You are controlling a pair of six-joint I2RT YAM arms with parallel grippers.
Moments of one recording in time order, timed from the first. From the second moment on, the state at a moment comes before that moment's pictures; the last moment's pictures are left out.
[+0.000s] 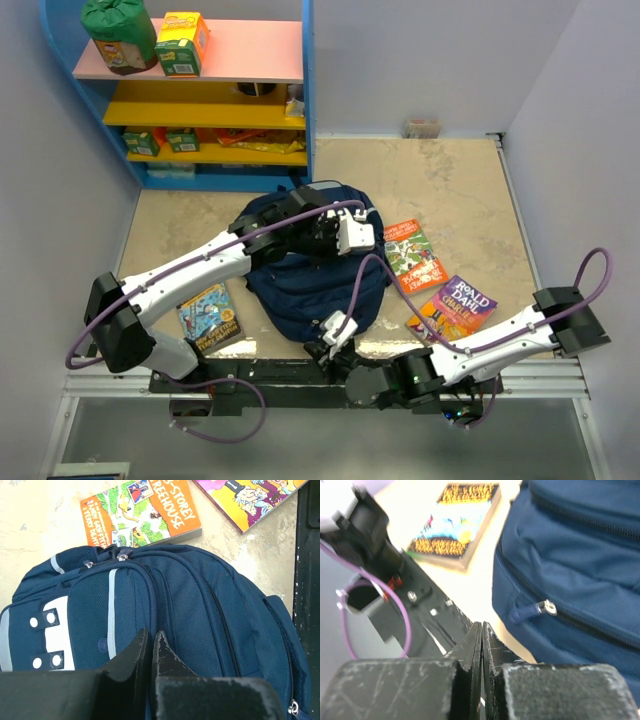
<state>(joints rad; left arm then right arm) -0.89 1.45 1.27 -0.49 0.34 0.52 1.84 1.20 0.62 0.15 0.91 0.52</state>
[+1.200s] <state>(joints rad) -0.89 1.44 1.29 -0.50 0.33 0.52 1.74 1.40 0.89 -0.39 1.06 1.19</state>
